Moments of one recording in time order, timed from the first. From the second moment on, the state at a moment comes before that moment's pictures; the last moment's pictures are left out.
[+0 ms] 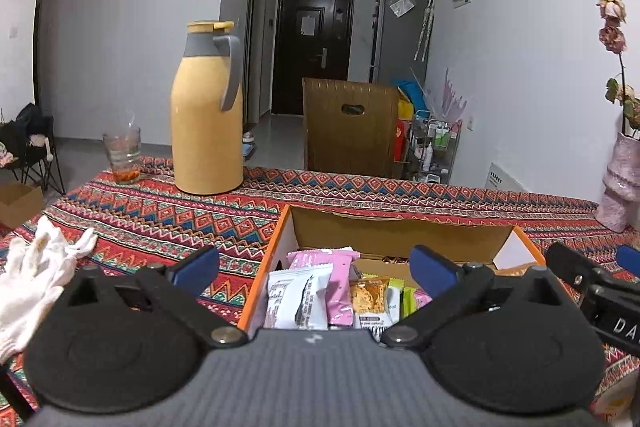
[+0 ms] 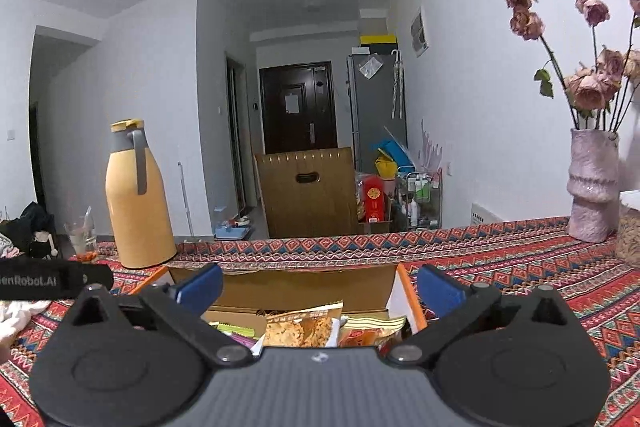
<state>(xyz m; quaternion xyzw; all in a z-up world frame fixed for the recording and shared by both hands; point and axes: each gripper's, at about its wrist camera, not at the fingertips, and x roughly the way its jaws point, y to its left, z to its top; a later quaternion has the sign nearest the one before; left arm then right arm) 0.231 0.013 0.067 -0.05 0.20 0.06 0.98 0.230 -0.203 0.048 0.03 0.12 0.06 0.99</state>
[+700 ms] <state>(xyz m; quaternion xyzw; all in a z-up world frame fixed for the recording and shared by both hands) 0.179 0.034 0.033 -0.02 0.26 0.06 0.96 0.219 -0.139 -0.034 -0.02 0.36 0.13 0.92</state>
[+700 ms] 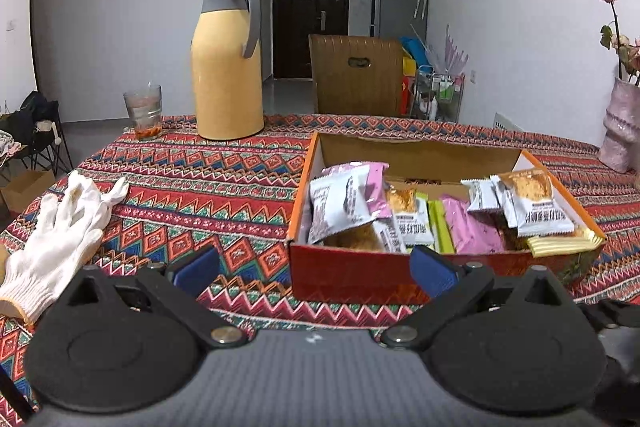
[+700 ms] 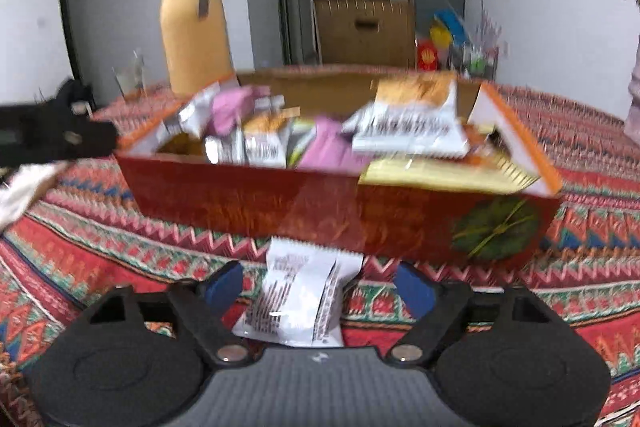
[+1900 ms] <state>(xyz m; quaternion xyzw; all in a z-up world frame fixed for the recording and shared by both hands) 0.181 0.056 0.057 -0.05 0.24 0.07 0.97 0.243 -0.135 0.040 -0.03 0.20 0.11 0.97</state>
